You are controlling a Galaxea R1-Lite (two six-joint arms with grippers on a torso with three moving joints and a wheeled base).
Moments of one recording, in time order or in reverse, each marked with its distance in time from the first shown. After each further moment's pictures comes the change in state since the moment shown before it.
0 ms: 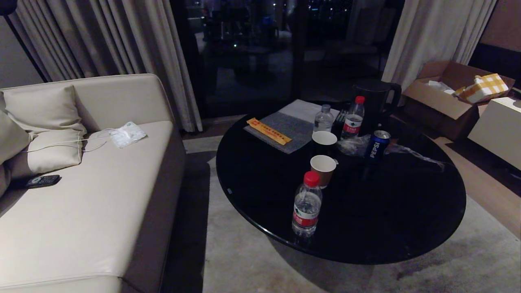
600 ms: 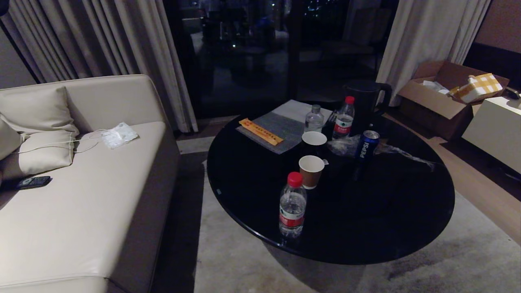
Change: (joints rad) left arm 0.001 0.000 0.000 0.001 -0.007 0.022; right arm 0.000 0.000 0.000 0.000 0.000 0.000
